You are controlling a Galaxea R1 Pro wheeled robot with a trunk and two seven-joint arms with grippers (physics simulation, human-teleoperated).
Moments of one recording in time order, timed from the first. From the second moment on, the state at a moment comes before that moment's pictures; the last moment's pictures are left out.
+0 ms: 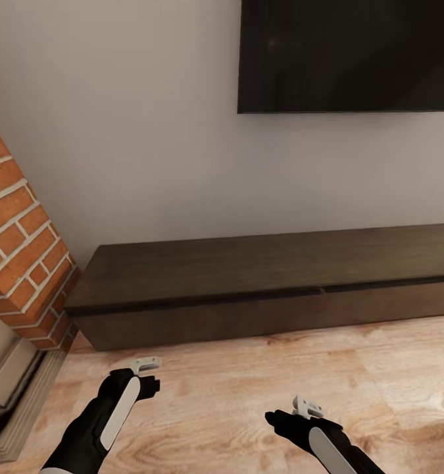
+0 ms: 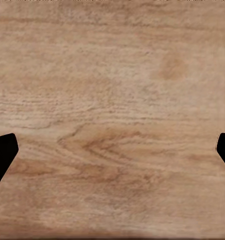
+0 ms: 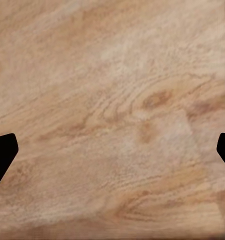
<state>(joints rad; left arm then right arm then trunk) -0.40 0.01 -0.13 -1.10 0.42 0.85 0.46 -0.30 -0.18 0.51 -1.02 -0.99 0.44 -0.37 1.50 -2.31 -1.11</state>
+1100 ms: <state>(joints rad) -0.40 -0.01 -0.13 -1.10 0.41 0.88 0.46 -0.30 -0.18 0.51 -0.95 -0.99 0.37 -0.37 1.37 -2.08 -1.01</state>
